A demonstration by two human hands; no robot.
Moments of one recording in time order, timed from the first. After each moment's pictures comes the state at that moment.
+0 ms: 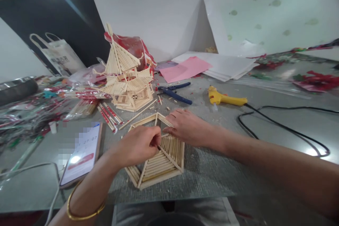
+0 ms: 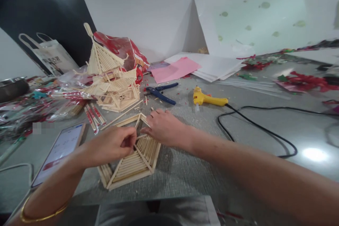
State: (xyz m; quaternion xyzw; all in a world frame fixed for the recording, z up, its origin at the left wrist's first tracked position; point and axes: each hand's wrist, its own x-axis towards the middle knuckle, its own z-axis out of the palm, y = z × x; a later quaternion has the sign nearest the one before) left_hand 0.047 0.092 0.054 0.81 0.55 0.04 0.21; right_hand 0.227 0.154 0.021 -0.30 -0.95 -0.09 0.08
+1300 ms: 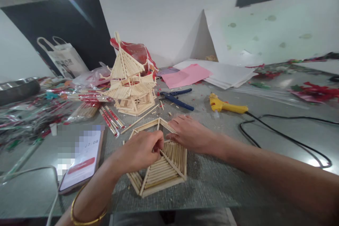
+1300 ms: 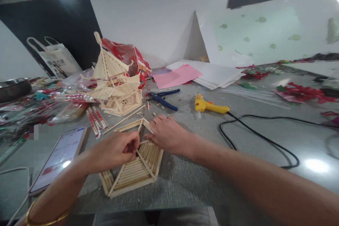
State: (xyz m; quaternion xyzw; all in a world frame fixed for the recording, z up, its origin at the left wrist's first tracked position) left_hand 0.038 0.093 0.045 0.82 0.53 0.07 0.22; right_hand 0.225 0.160 0.012 -0.30 -0.94 -0.10 0.10
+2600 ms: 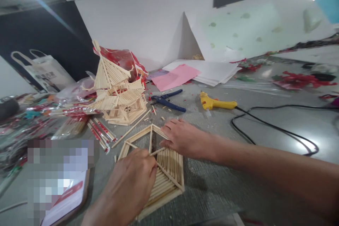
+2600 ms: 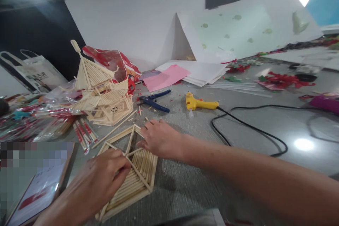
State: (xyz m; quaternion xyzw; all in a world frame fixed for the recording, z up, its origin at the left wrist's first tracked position) left_hand 0.053 0.071 0.038 0.80 0.58 0.00 0.12; right_hand 0.226 0.157 0.015 -0.33 -0.94 -0.05 0.11
